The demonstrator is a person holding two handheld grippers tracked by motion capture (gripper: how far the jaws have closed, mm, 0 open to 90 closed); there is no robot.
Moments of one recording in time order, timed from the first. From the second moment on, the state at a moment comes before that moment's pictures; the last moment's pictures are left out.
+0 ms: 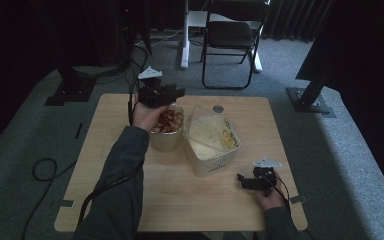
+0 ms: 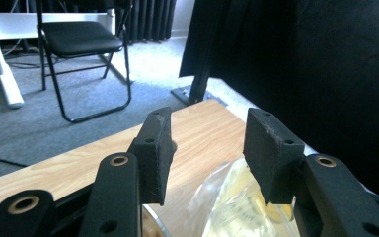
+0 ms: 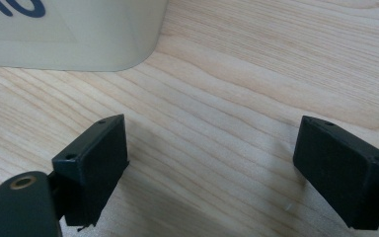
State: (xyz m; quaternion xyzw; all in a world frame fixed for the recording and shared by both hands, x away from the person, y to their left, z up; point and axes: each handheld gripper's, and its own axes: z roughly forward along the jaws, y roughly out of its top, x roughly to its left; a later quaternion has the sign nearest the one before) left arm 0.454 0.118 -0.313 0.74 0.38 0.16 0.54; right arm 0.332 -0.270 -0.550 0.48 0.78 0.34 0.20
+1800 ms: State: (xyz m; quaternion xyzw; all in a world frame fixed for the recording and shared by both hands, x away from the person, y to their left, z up) left arm 0.441 0.150 -0.331 0.76 0.38 0.17 0.50; right arm 0.333 -0.269 -0.550 0.48 0.78 0.34 0.20
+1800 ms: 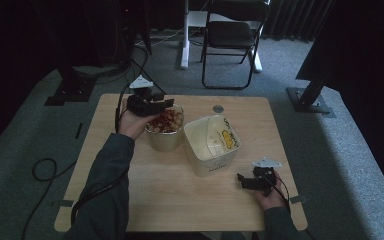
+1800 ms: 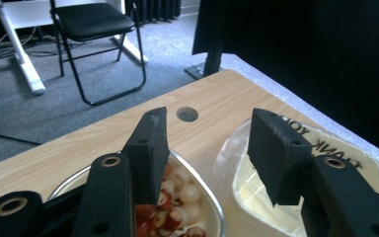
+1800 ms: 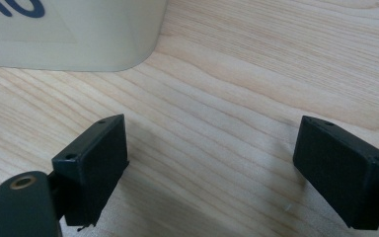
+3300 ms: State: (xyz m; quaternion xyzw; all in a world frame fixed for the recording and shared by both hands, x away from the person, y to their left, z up) left arm 0.395 0.295 -0.443 0.70 0.51 0.26 0.43; right arm 0.333 -0.269 -0.550 0.49 0.78 0.34 0.21
